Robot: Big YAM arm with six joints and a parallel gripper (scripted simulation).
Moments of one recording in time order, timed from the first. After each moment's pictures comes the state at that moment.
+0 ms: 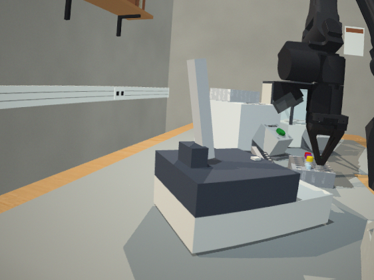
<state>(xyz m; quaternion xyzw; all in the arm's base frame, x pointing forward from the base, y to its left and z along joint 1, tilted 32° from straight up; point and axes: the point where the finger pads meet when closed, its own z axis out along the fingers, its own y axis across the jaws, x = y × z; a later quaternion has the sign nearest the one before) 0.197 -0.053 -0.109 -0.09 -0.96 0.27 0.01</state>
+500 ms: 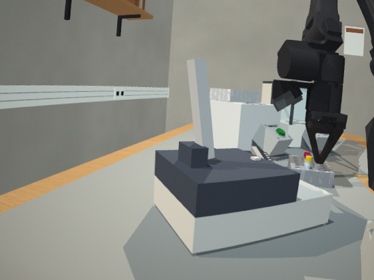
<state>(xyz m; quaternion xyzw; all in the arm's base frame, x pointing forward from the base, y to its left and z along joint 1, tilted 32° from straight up) 0.199 -0.054 -0.106 -0.09 -0.96 0.27 0.00</state>
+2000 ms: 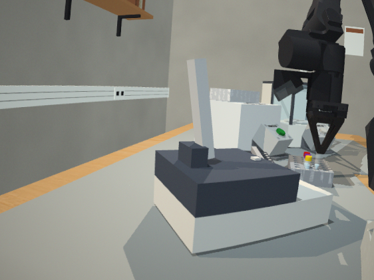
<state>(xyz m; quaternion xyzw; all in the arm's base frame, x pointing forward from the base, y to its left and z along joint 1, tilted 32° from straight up) 0.199 -0.046 -0.089 -0.09 -0.96 0.27 0.00</state>
